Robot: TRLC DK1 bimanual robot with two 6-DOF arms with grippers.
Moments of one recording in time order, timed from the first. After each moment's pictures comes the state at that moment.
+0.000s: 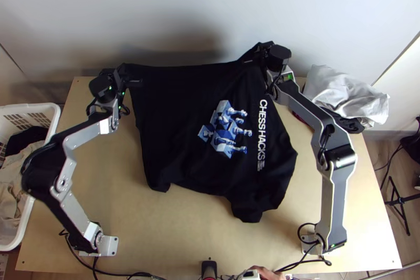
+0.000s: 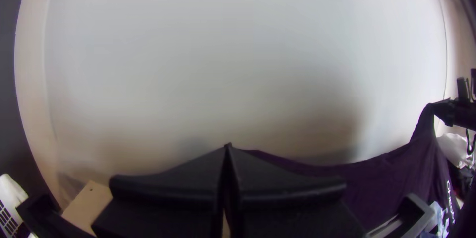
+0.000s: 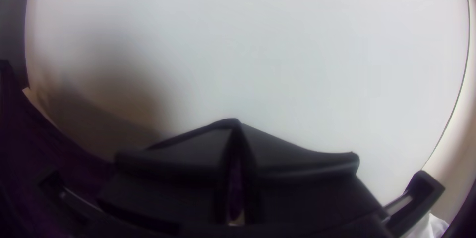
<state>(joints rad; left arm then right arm) -0.06 1.90 1.19 0.71 -0.12 -0.03 0.32 2.21 1.84 0.30 0.22 -0.19</state>
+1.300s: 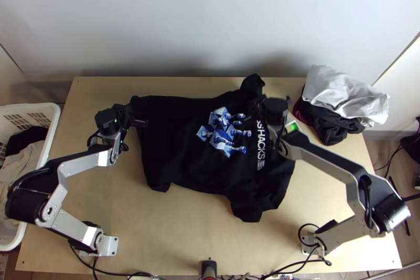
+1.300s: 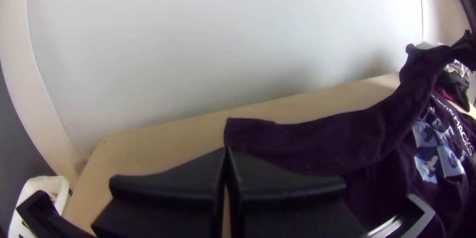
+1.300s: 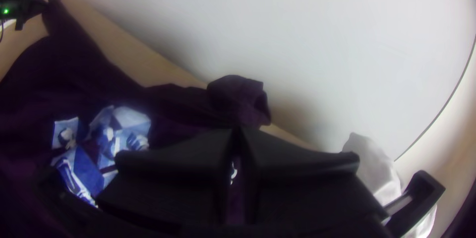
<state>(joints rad) -0.12 1.67 0.73 0.69 -0.12 0.16 0.51 1.63 0.99 0.30 0.37 -0.32</state>
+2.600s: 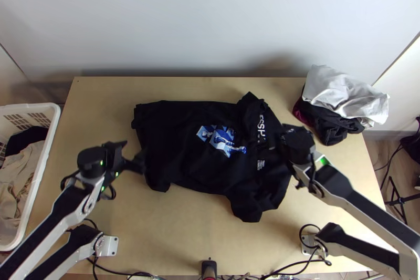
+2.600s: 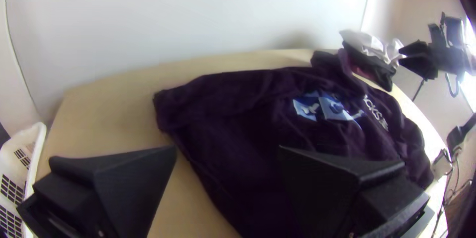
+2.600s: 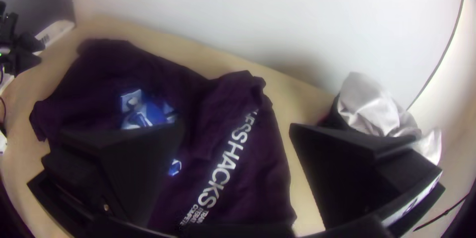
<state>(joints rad) -0.29 0.85 0.46 -0.06 0.02 -0.02 0.64 1.08 0.73 -0.15 0.37 -0.01</state>
